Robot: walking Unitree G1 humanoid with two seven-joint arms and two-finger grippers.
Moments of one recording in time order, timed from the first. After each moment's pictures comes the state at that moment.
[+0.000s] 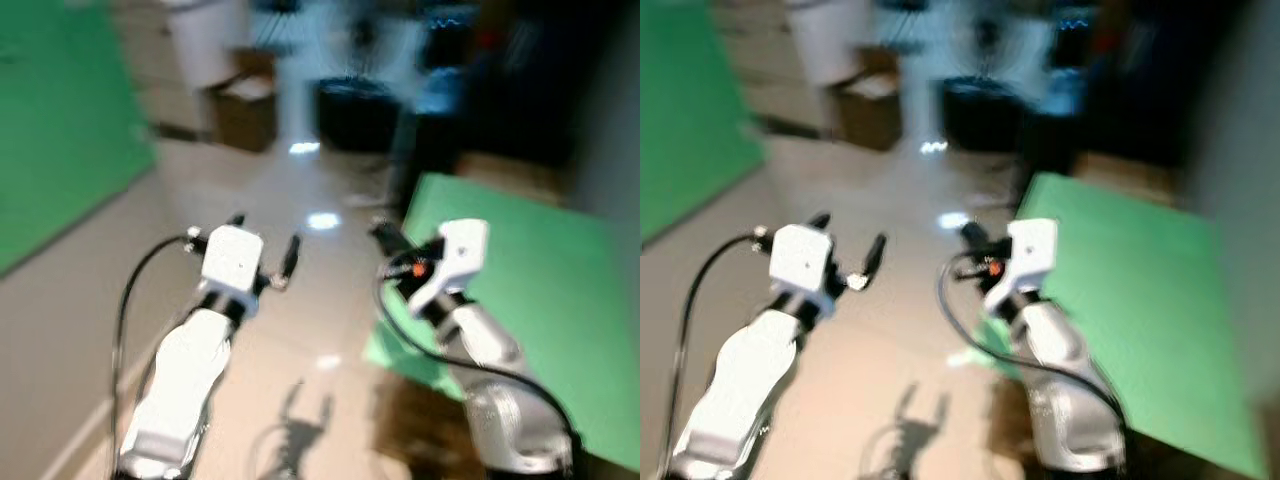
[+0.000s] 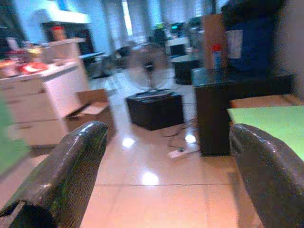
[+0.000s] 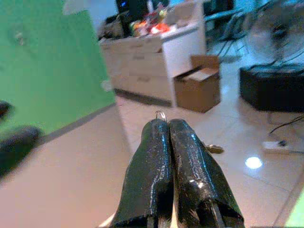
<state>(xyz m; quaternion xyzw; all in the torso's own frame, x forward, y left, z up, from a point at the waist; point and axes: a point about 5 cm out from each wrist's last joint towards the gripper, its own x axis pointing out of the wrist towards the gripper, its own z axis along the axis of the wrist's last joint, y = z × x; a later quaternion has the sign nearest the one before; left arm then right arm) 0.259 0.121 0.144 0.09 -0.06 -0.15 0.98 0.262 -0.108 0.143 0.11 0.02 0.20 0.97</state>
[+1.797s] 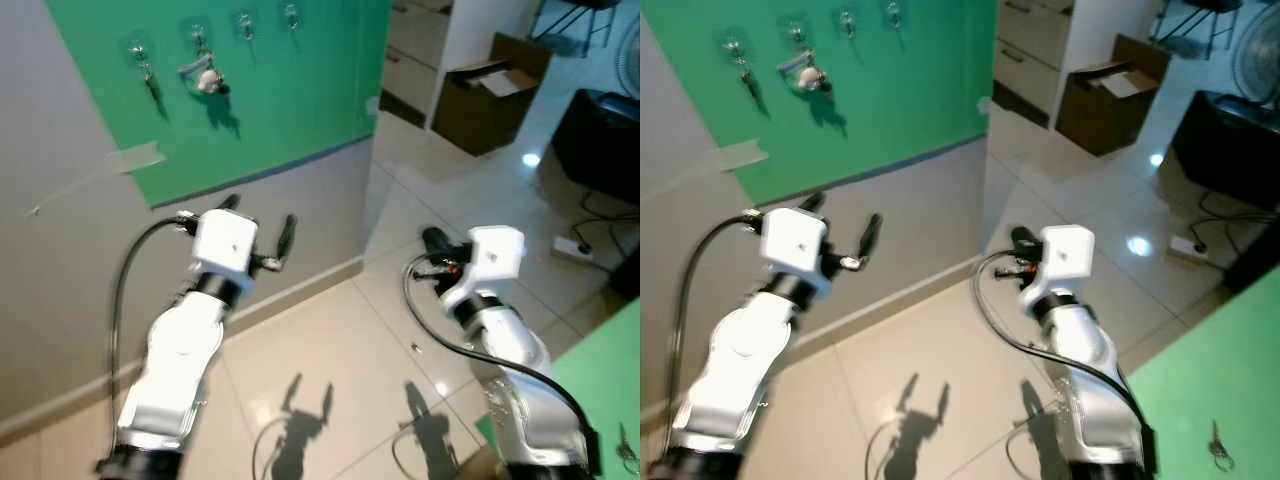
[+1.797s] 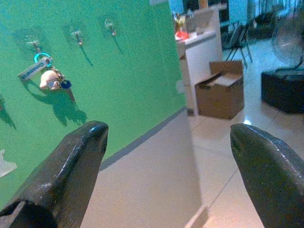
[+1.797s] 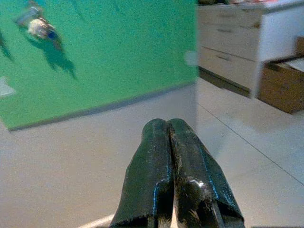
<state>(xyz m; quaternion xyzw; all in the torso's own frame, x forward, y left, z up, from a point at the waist) 0.276 0.145 0.149 0.11 -0.08 -0.12 0.98 0.270 -0.133 0.136 0.05 0.00 0.13 0.99</state>
